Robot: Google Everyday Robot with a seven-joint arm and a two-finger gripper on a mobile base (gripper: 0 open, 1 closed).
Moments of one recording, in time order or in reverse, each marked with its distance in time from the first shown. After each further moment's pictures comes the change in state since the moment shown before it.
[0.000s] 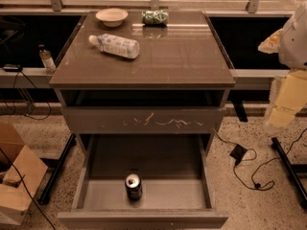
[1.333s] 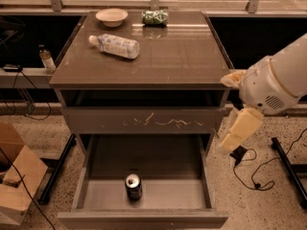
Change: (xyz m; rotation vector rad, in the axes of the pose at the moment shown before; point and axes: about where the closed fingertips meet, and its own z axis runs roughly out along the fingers) arm -0.041 0.024 0.089 -0.098 -0.326 0.055
